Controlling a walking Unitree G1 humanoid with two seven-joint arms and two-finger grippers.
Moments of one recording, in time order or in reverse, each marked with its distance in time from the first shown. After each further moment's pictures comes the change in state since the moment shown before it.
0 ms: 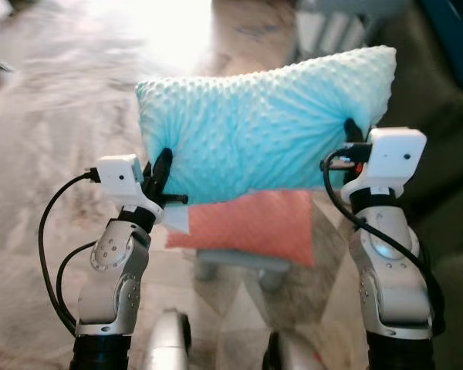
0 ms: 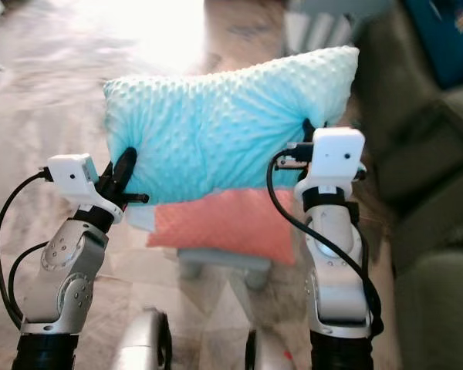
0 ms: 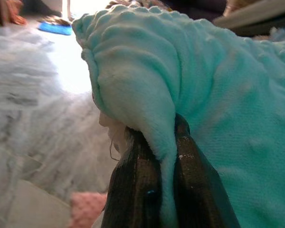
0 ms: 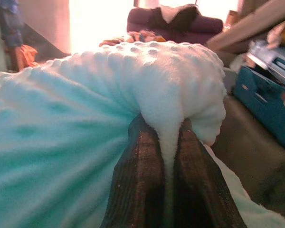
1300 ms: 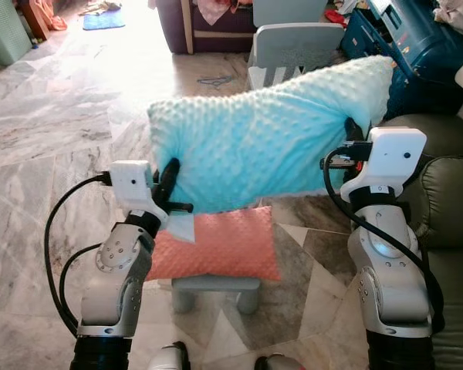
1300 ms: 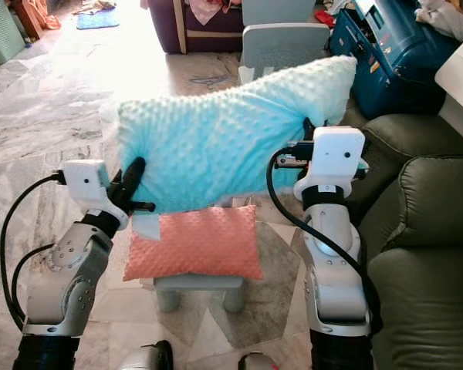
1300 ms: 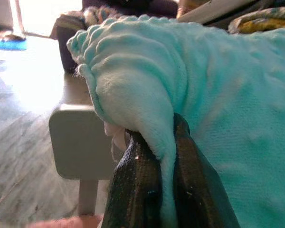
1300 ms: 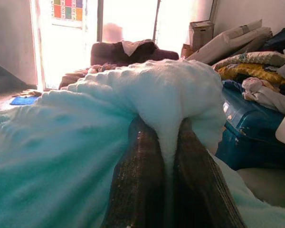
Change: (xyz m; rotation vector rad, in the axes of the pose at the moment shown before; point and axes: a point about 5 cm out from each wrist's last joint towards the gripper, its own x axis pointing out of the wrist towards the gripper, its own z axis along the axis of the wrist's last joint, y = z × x) left arm -0.002 -0.004 -0.014 0.037 0.105 -0.002; right arm 0.001 0.001 0.000 0.007 0.003 -0.002
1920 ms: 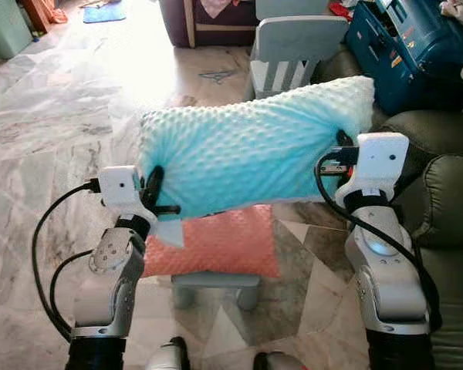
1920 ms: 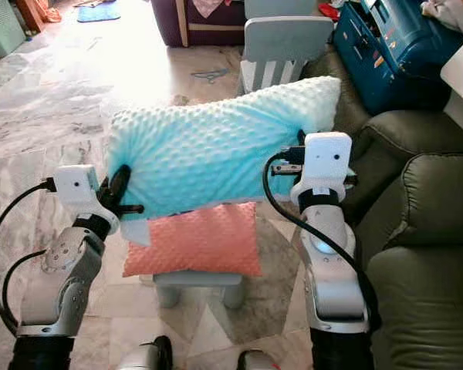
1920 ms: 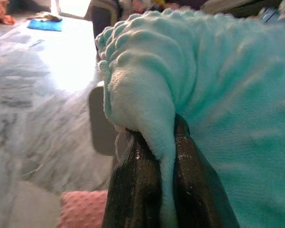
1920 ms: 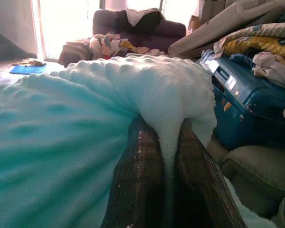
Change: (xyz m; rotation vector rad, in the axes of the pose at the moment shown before) left arm -0.005 0.023 -0.007 0.033 0.066 0.150; right arm 0.002 0.001 -0.014 -0.039 0.108 0.006
